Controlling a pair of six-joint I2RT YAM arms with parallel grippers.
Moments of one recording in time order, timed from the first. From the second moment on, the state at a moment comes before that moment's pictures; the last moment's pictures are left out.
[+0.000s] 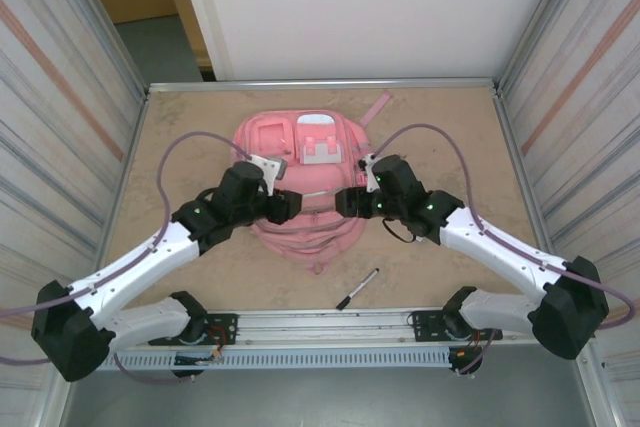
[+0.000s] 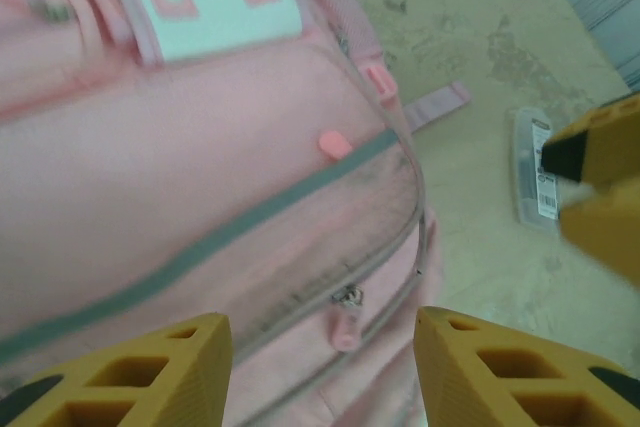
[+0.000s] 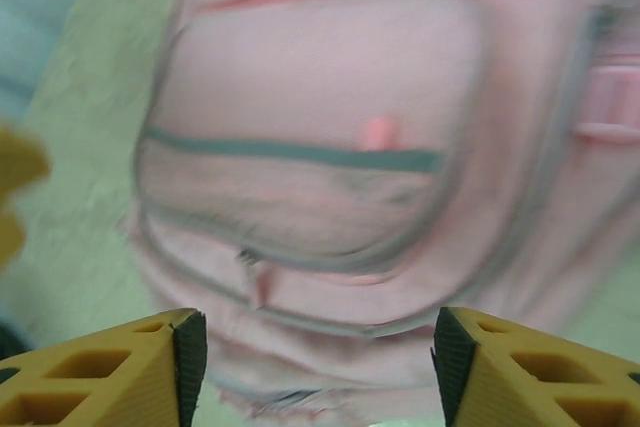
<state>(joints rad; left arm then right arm) -0.76 1.09 0.82 -0.40 0.04 -0.46 0.70 1.16 0.85 -0.40 -0.08 0.60</state>
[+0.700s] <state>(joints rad) -1.04 1.65 1.18 -0.71 -0.40 -0.89 0.49 1.19 0.81 -0.41 -0.11 0.91</state>
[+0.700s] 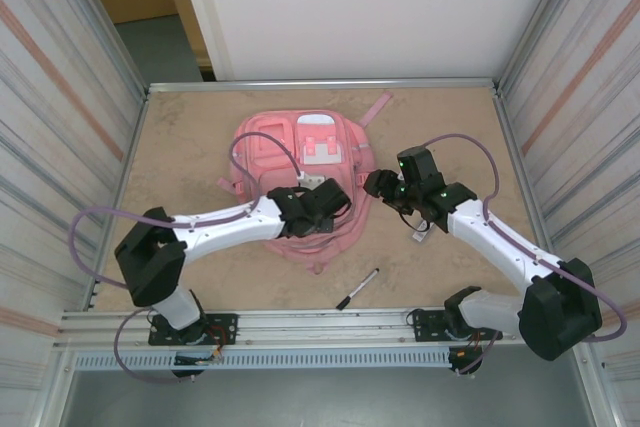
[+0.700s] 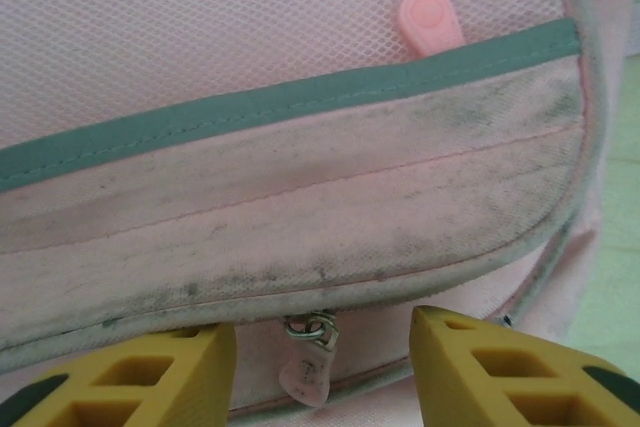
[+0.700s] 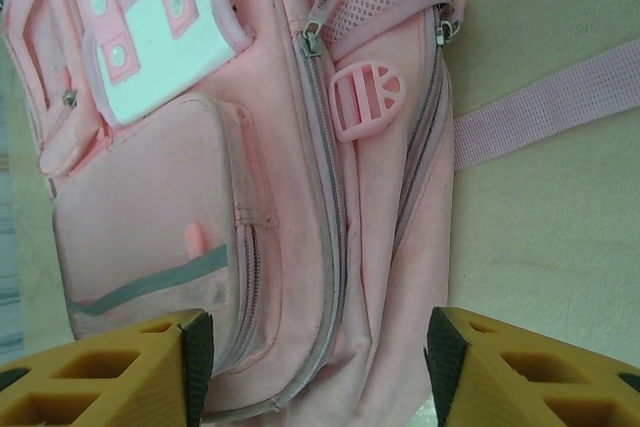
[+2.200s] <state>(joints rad) -0.97 1.52 0.98 -0.57 -0.26 -0.83 0.65 1.53 0.93 -0.29 -0.22 1.24</state>
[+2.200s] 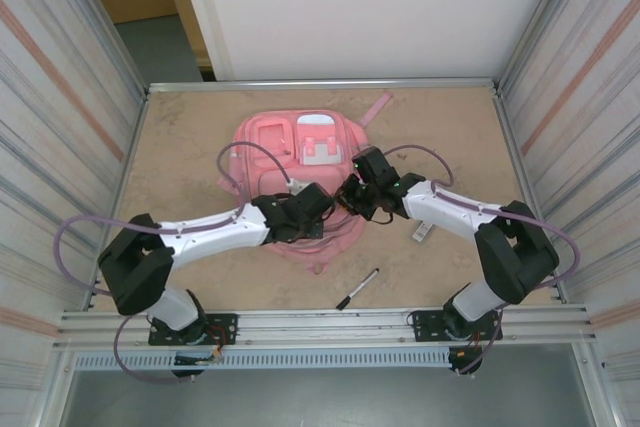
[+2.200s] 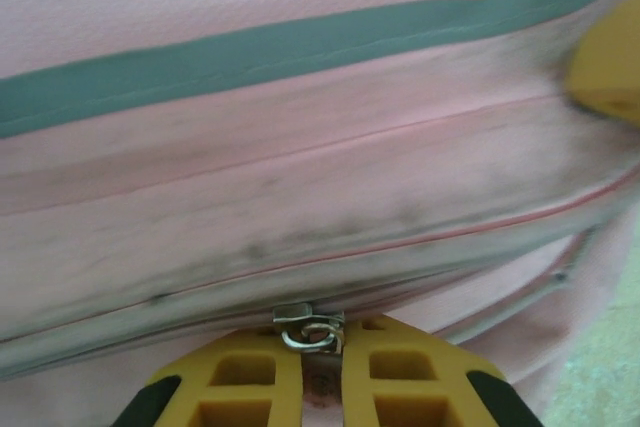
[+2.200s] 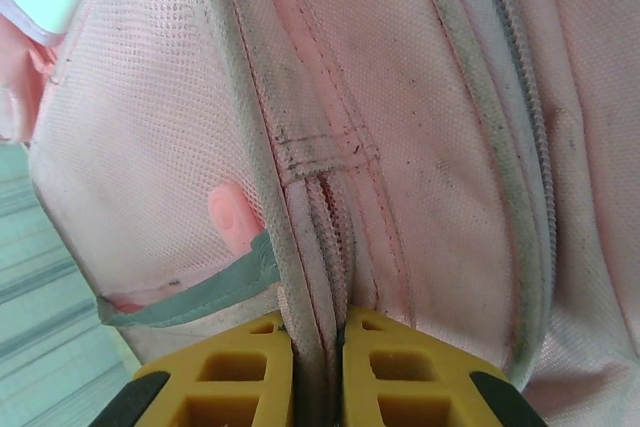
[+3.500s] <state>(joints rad) -0.46 1.24 0.61 -0.12 0.05 -0.21 0.31 1.65 1.10 -0.42 -0.70 0.95</state>
